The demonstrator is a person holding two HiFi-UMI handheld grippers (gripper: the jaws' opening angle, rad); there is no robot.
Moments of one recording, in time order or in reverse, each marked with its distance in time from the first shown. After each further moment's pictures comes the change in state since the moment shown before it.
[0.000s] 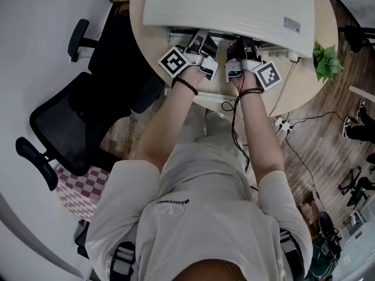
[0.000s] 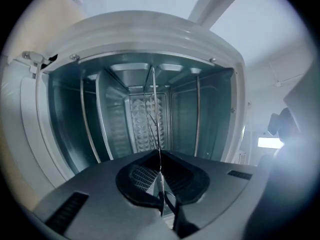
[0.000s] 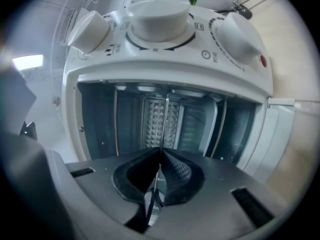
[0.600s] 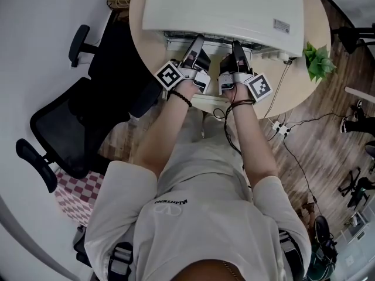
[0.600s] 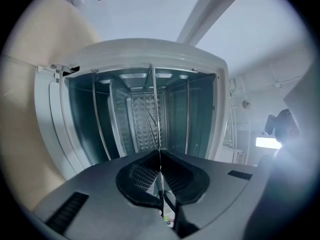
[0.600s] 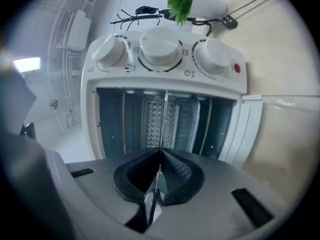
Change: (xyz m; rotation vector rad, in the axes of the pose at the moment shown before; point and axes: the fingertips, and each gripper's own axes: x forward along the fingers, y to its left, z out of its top) left arm -0.033 -0.009 -0.014 0.001 0.028 0.002; right arm -0.034 0.003 -0.014 0.036 -0.006 -0.022
